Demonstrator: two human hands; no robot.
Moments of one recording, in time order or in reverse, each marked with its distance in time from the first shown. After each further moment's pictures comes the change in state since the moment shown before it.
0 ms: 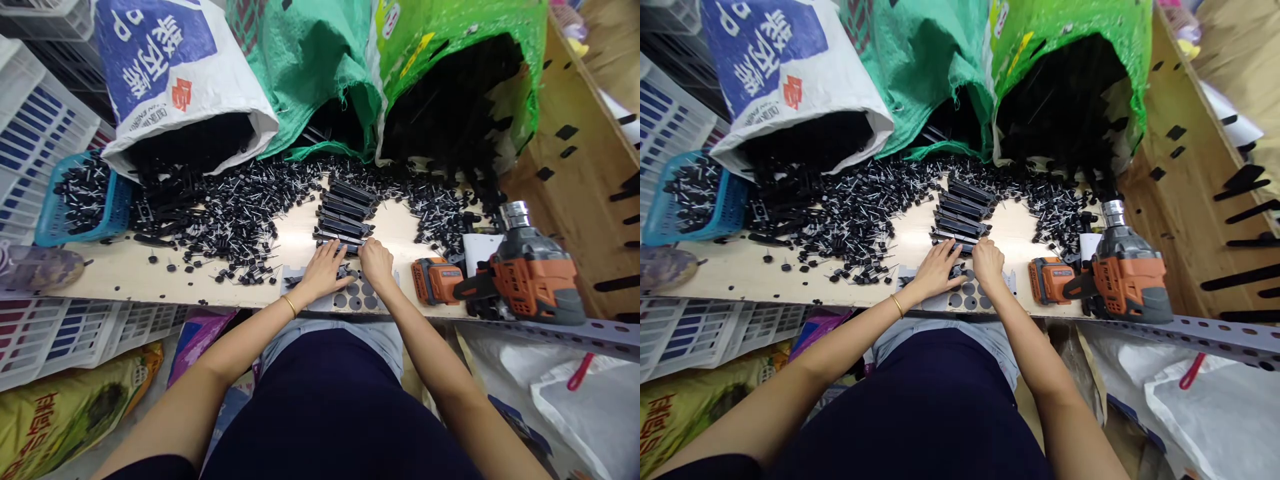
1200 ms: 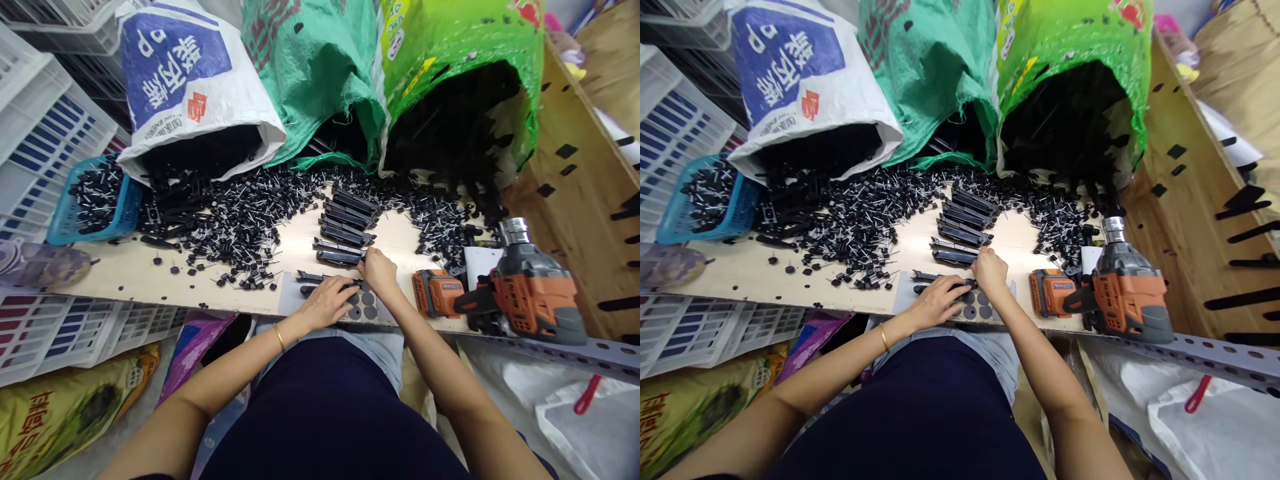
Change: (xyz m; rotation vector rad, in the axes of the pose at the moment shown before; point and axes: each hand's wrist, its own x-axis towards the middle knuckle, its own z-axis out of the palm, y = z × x) left_hand -0.039 0.016 0.001 -0.300 0.144 0.268; right_hand 0.001 0.011 -0.006 0.029 -0.052 -0.077
